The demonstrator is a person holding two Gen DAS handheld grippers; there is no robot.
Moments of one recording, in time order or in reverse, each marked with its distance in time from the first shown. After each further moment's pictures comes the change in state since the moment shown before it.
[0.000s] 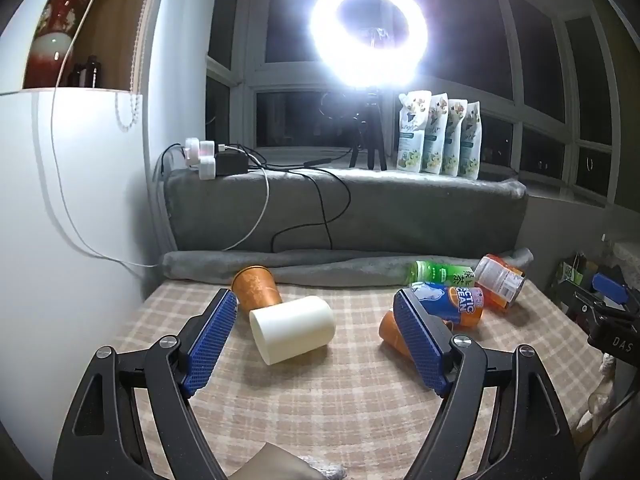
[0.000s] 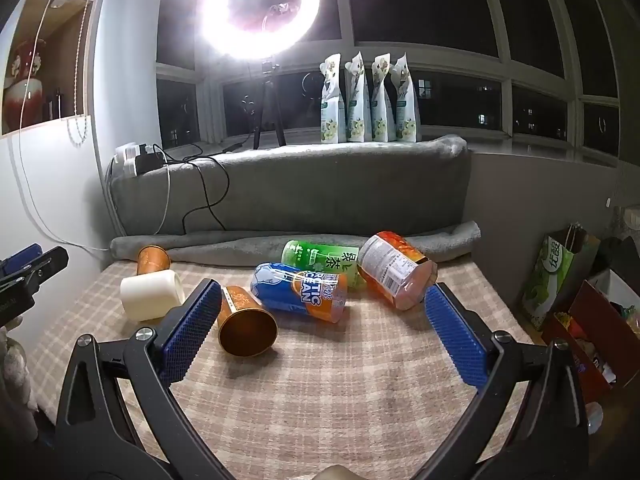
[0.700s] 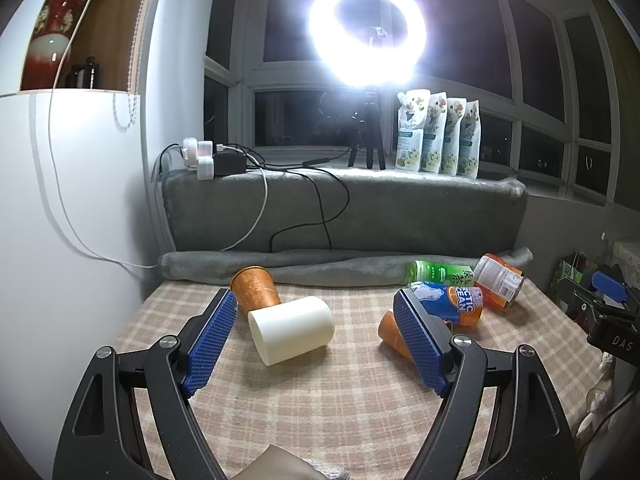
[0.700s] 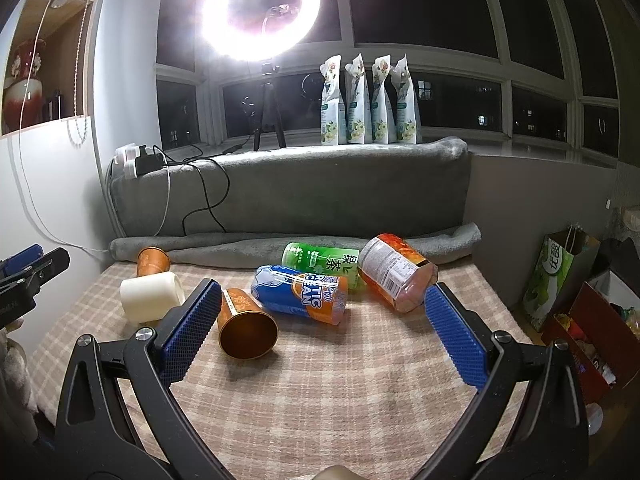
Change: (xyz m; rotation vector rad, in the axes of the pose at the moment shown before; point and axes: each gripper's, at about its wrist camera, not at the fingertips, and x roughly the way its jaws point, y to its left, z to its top) left arm -0.002 -0.004 -0.006 0.011 -0.010 0.004; right arm 0.002 0.001 0.001 -0.003 -0.003 -0.003
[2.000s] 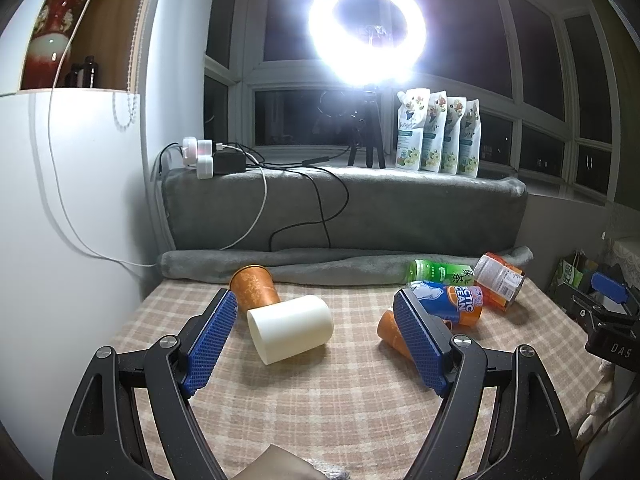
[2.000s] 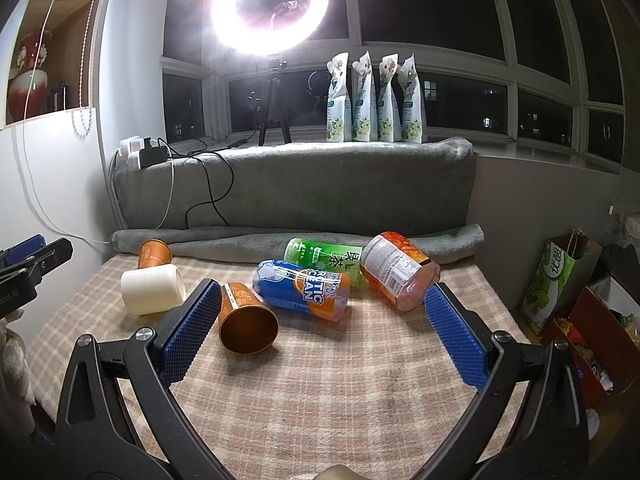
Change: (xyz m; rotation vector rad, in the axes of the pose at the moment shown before) left arm 0.002 -0.005 -0.005 0.002 -0.001 0.005; right arm 0.000 0.002 -0.003 -0.007 0.001 0.005
